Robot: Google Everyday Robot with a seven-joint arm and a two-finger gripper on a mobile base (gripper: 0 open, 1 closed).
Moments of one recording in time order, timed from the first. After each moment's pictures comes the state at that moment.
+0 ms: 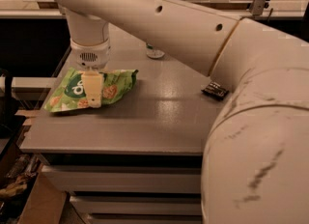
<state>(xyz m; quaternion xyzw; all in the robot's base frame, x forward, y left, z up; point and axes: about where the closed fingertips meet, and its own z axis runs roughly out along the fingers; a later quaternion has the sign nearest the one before) 0.551 0.145 0.847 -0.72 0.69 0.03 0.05</state>
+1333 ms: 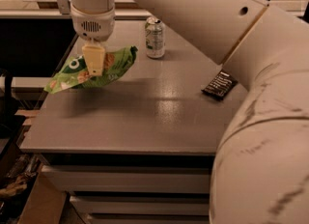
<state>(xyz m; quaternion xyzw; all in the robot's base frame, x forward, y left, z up) 0.562 0.137 0.918 -0.73 0.68 0.02 0.10</state>
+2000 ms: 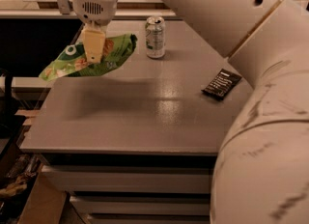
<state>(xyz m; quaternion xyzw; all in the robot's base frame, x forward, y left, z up) 0.568 0.133 0.954 -0.73 0.67 0.03 0.13</state>
